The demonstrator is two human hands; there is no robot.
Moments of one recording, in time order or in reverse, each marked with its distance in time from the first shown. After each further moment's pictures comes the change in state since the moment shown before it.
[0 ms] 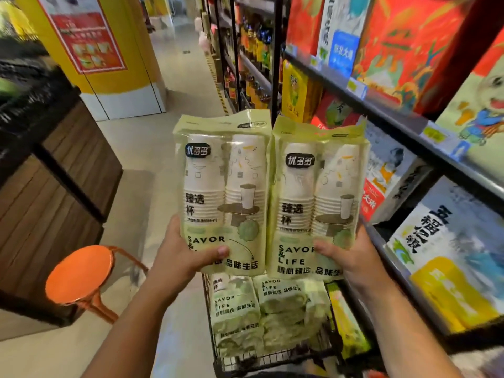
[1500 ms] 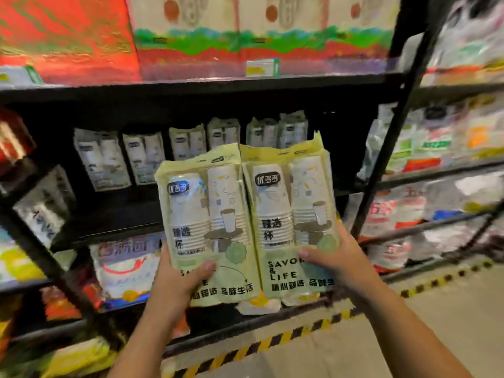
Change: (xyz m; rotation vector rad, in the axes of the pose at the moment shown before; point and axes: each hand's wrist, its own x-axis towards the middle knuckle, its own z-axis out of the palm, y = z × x) left_hand -0.533 0.023 0.235 -0.115 -1.436 0.250; right_hand -0.827 -0.067 0.050 -0.162 1.503 -0.139
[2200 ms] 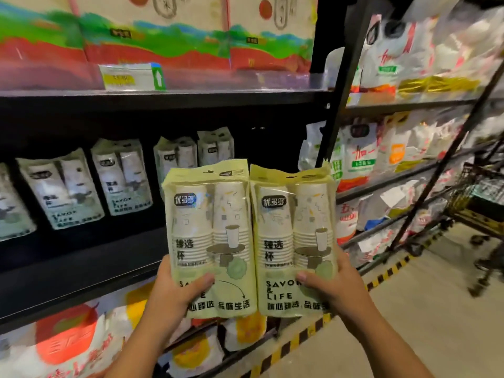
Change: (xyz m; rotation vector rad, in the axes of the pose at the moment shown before) left_hand 0.190 -0.024 0.221 -0.031 -0.289 -0.010; right_hand 0.121 0.031 -0.190 -0.155 0.347 0.010
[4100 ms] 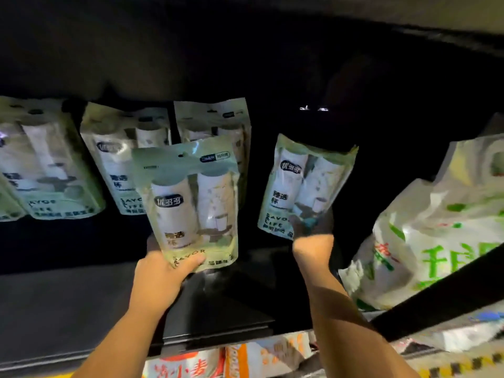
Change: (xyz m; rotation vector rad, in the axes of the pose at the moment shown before) left_hand 0.355 -0.134 0.096 0.594 0.484 -0.186; right_hand 0.543 0.198 0.061 -0.299 0.173 0.107
